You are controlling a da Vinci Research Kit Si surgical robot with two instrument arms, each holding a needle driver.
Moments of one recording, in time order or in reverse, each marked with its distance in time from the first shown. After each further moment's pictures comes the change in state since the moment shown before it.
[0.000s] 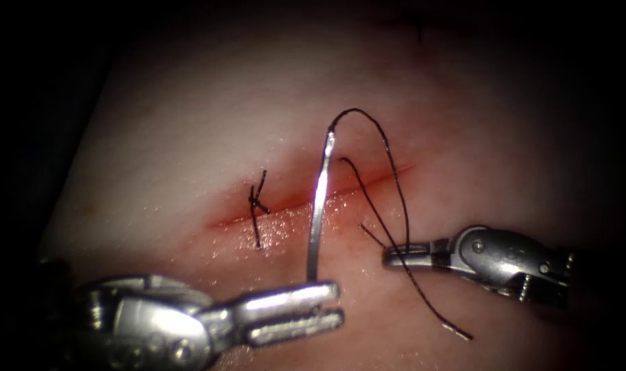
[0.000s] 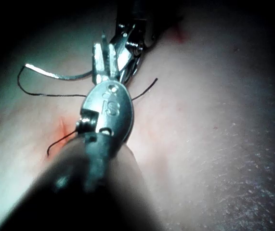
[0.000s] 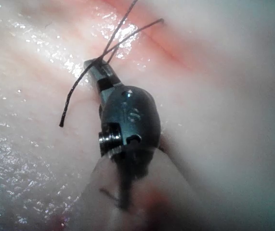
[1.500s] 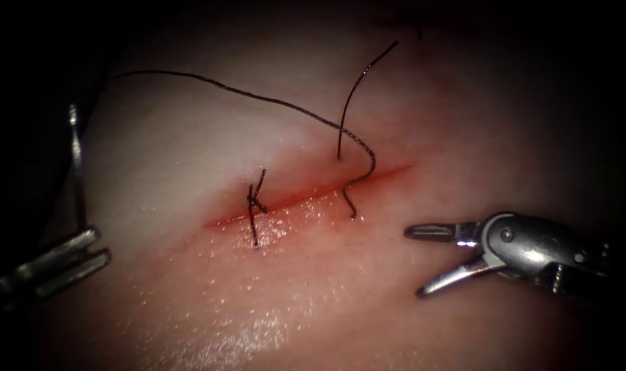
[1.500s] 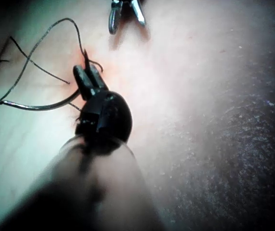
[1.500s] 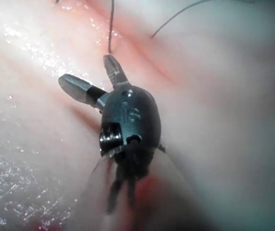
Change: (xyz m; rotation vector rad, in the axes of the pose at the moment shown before) right arm 0.005 0.002 -0.001 -0.003 0.097 -0.170; left arm -0.003 -0.005 -0.015 0.338 -0.304 0.122
